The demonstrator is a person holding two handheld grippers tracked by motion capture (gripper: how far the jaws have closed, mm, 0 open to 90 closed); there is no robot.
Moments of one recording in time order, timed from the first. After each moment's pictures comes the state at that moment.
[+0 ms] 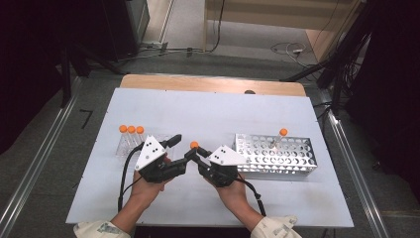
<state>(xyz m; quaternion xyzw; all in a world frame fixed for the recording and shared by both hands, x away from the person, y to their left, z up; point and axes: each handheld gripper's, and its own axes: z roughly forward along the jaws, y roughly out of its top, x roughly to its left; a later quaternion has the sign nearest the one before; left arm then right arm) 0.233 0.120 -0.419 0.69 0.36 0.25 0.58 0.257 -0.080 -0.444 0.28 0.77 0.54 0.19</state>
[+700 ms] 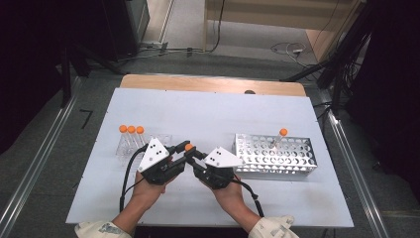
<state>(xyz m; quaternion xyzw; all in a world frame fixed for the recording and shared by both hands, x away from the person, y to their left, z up) 0.232 0.116 -0.424 0.70 0.35 0.24 0.57 0.252 -0.072 -0.443 0.27 0.78 0.54 0.18</state>
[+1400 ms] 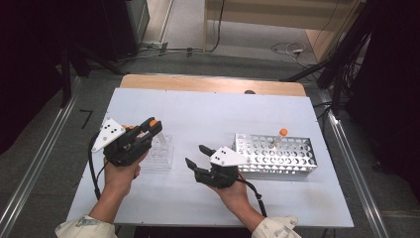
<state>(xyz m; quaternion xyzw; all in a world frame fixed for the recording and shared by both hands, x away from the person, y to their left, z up) 0.245 0.191 -0.386 0.61 0.43 0.28 0.60 0.257 -0.083 -0.446 0.27 0.78 0.54 0.17</state>
